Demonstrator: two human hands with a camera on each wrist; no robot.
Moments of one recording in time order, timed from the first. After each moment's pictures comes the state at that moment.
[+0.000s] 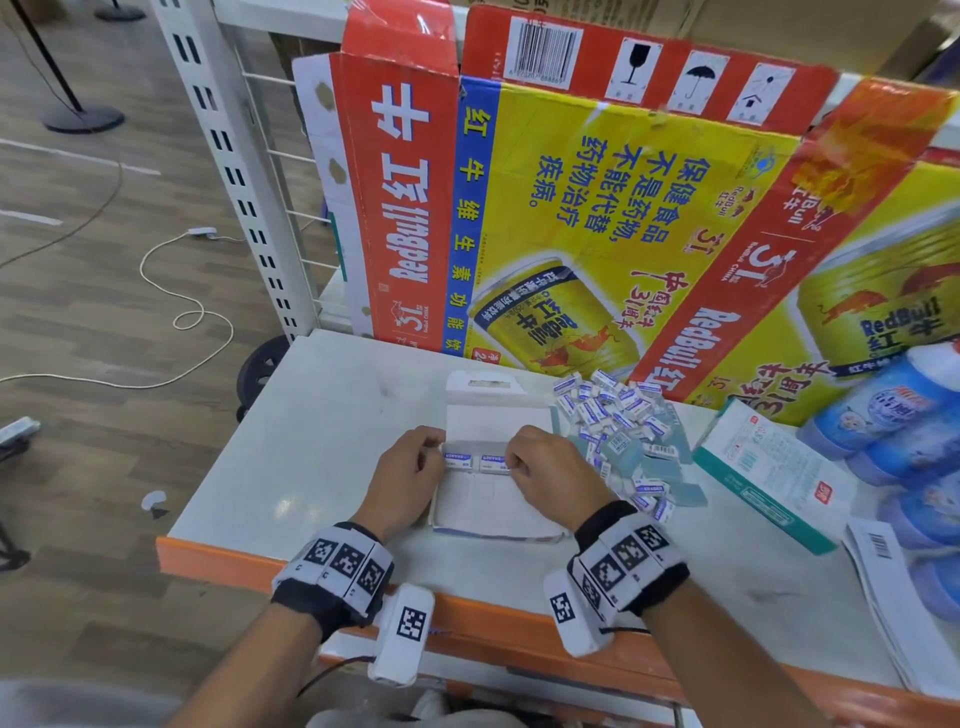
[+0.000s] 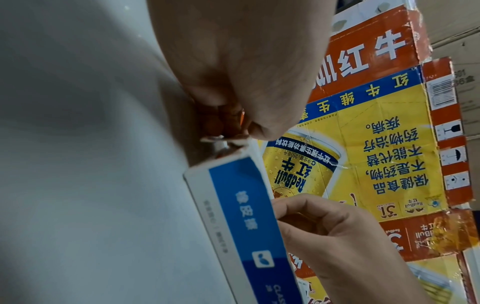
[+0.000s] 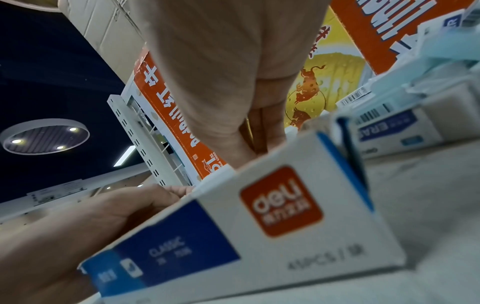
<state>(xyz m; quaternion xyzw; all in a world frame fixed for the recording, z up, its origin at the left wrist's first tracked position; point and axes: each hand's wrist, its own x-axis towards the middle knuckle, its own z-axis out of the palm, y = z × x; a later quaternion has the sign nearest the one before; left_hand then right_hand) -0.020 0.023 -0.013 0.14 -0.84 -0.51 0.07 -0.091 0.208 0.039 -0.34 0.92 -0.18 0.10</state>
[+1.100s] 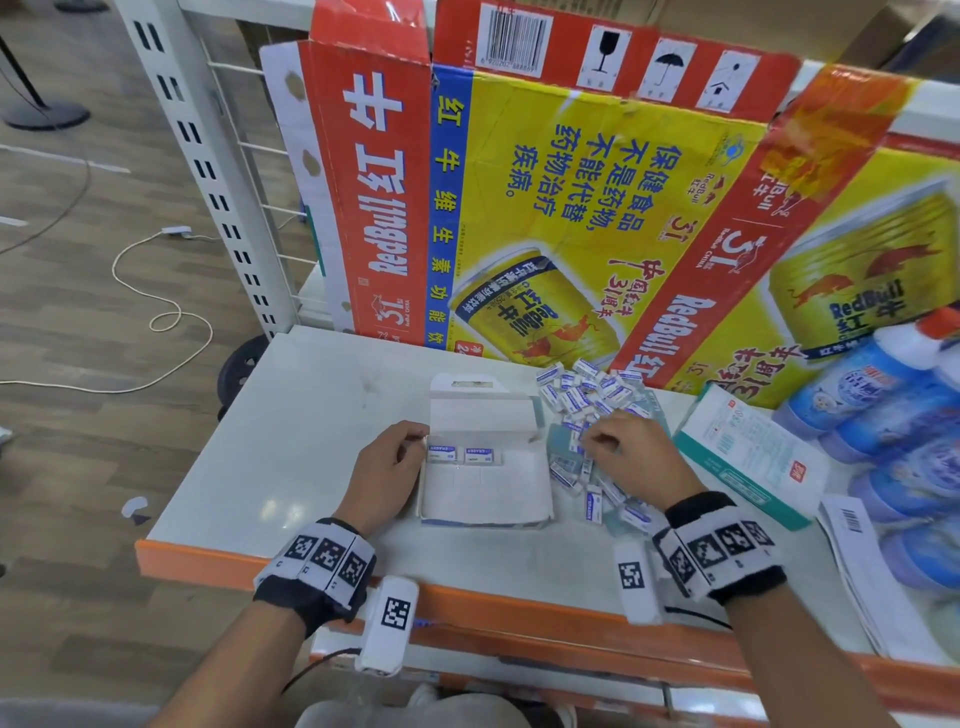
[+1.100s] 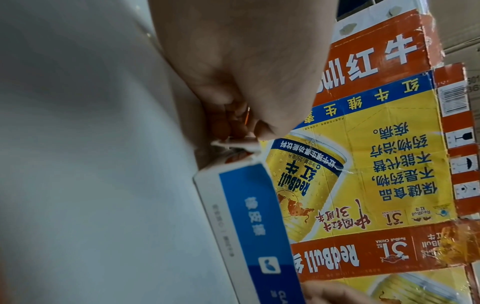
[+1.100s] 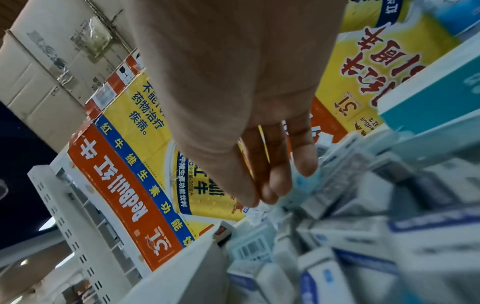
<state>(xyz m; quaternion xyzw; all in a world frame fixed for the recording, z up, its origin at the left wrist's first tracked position) -0.020 0.020 -0.020 0.15 -0.83 -0.53 0.07 -0.114 0.296 0.062 -0.20 0.95 -0.21 0.09</state>
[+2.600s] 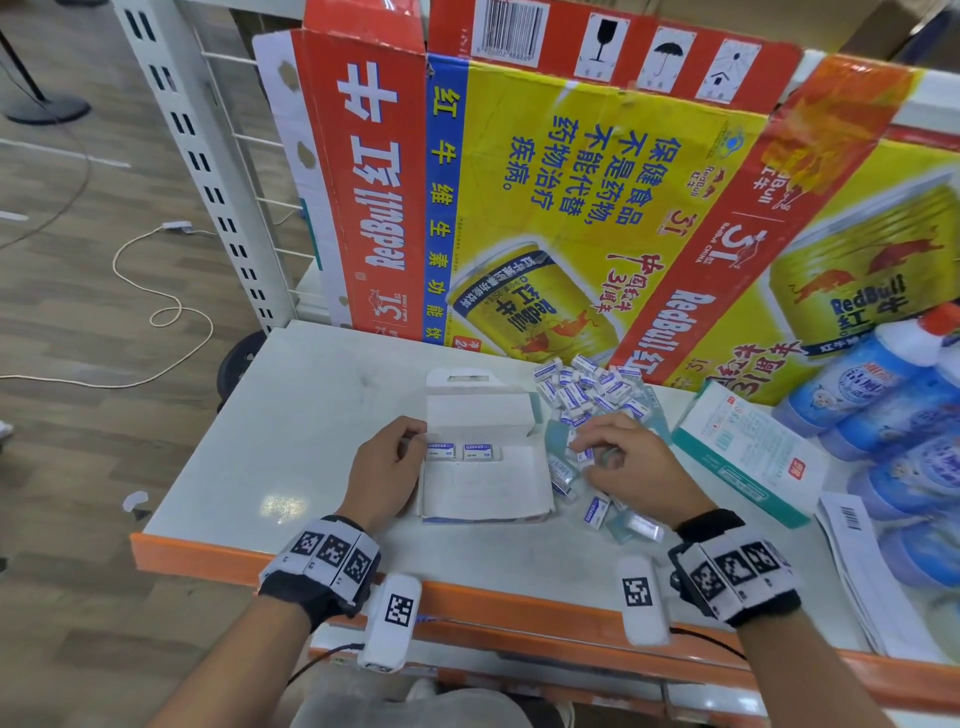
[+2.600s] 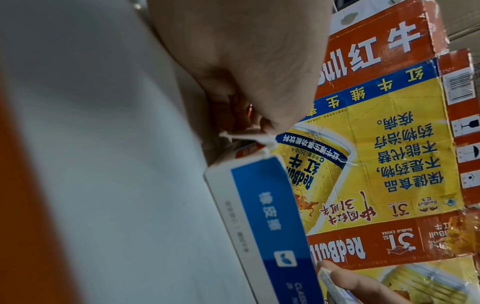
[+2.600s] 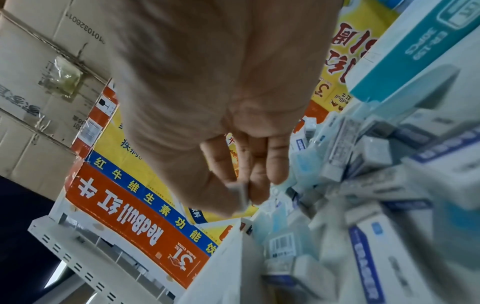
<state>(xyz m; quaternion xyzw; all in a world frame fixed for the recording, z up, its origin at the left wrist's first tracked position) -0.021 0.026 -0.023 0.15 -0.85 -0.49 0.10 -0.093 0.300 0.067 -0.19 0.90 -0.37 0.14</state>
